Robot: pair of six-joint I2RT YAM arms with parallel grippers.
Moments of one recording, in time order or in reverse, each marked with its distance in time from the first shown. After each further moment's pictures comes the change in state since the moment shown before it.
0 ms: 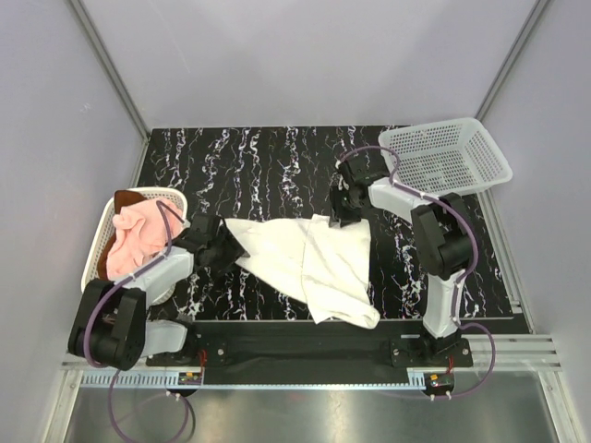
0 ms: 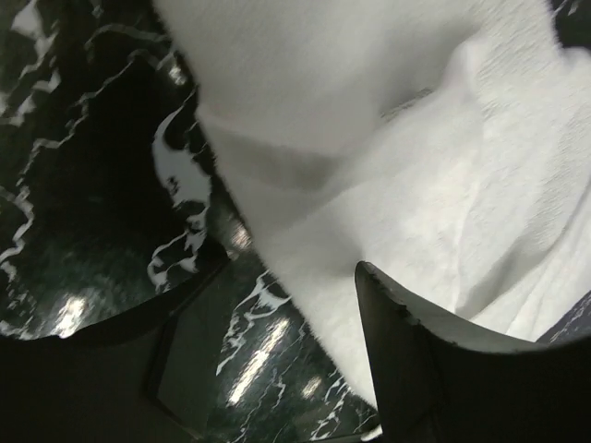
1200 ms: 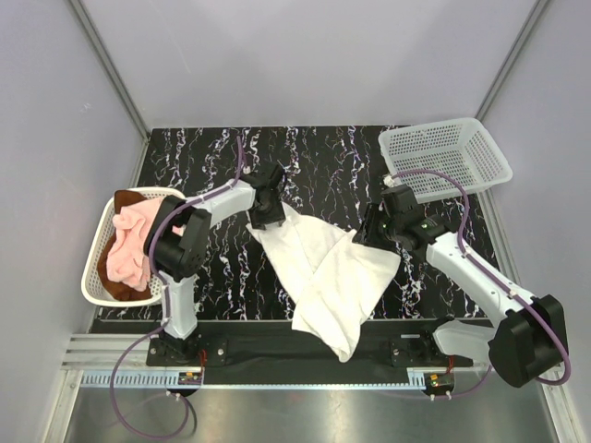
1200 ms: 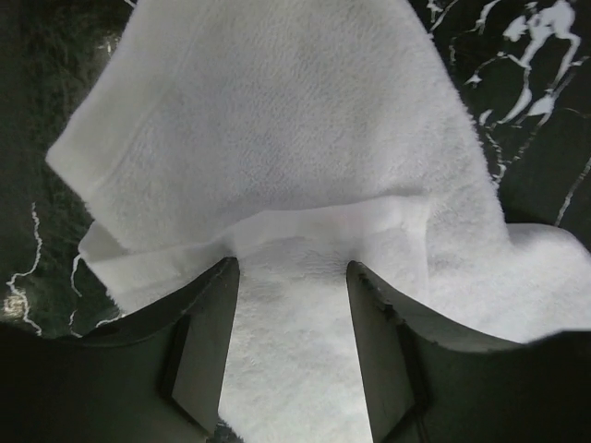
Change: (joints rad) left arm -0.226 0.683 0.827 -0.288 -0.202 0.219; right arm 0.010 -0.787 -0.495 -0.047 0.069 0.273
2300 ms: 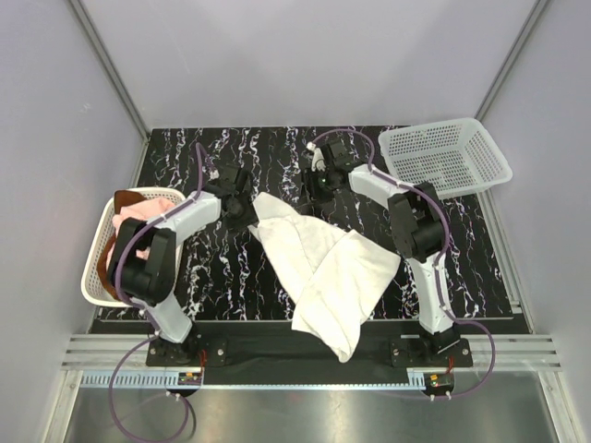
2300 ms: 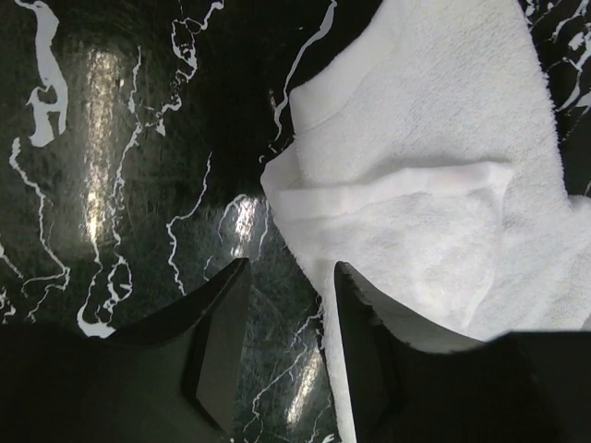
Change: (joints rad) left arm 0.145 -0.261 -0.255 0.075 0.060 0.055; right arm 0.016 1.028 0.827 0.145 -0.340 -0.358
